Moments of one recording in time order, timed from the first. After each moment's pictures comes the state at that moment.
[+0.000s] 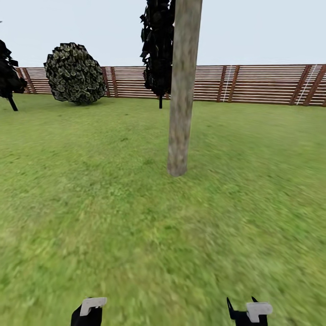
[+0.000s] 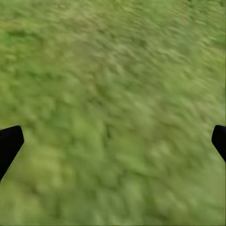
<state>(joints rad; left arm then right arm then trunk) -0.27 0.04 0.06 -0.42 0.00 -0.30 0.04 -0.21 -0.12 0.00 -0.42 0.00 -0.60 0.00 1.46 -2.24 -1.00</state>
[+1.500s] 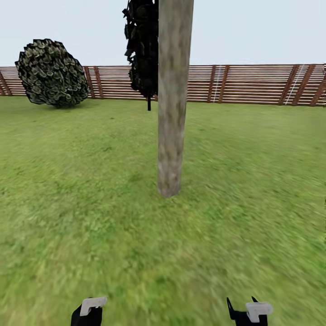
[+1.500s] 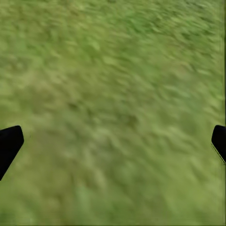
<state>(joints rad) -0.27 0.04 0.06 -0.42 0.00 -0.30 0.04 -0.21 -0.12 0.00 -0.42 0.00 -0.60 0.00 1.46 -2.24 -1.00</state>
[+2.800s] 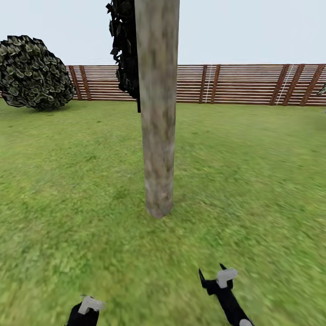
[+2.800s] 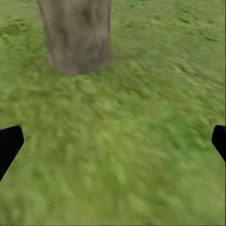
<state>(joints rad) -0.29 0.11 0.04 -0.43 -0.17 -0.20 -0.14 -0.34 -0.04 0.16 -0.48 0.03 -0.59 0.01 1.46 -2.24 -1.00</state>
